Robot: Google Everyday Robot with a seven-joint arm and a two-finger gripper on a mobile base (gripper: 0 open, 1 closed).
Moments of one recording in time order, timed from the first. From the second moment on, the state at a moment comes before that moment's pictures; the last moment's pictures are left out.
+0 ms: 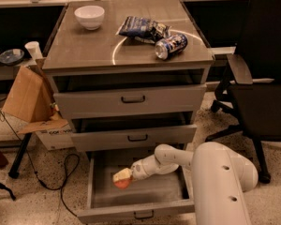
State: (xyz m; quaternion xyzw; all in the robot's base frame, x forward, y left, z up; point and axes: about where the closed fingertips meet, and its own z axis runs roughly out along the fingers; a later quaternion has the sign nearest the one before) arm 0.555 0.089 0.274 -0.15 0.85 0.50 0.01
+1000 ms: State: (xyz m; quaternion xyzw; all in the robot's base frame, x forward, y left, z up) arm 0.565 0.051 0.218 -0.09 0.84 0.54 0.02
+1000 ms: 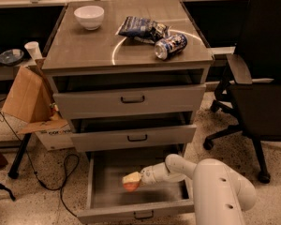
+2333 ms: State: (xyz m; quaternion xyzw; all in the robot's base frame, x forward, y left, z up) arm 0.566 0.038 0.211 -0.09 0.83 0.54 0.06
